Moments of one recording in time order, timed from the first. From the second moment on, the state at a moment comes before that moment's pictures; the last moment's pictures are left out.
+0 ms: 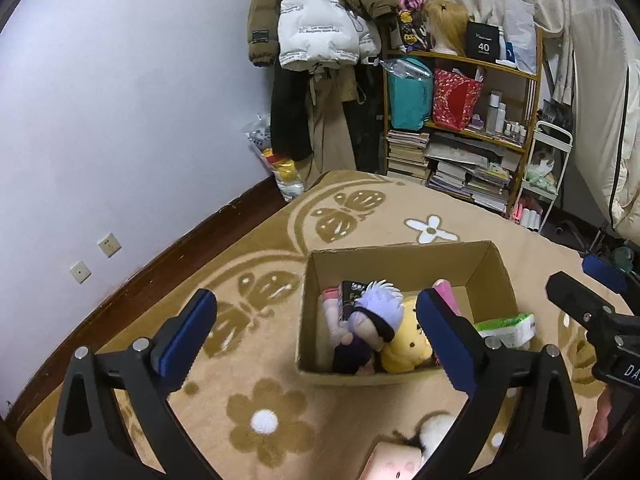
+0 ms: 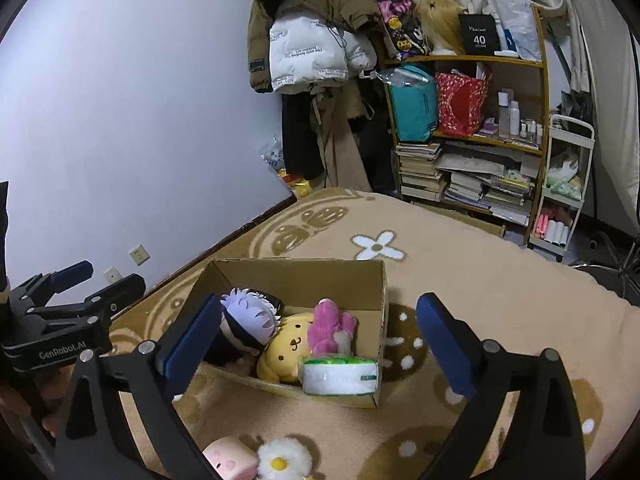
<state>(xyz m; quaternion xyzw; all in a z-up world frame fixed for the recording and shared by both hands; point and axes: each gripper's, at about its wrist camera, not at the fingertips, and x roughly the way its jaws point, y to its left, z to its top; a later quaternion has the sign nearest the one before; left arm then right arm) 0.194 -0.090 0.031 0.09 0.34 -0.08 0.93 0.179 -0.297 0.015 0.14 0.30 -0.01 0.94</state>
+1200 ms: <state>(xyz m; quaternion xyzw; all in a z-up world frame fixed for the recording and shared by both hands) 0.104 -0.031 0.003 0.07 0.38 -0.05 0.92 0.106 -0.255 -0.004 0.12 0.33 0.01 0.93</state>
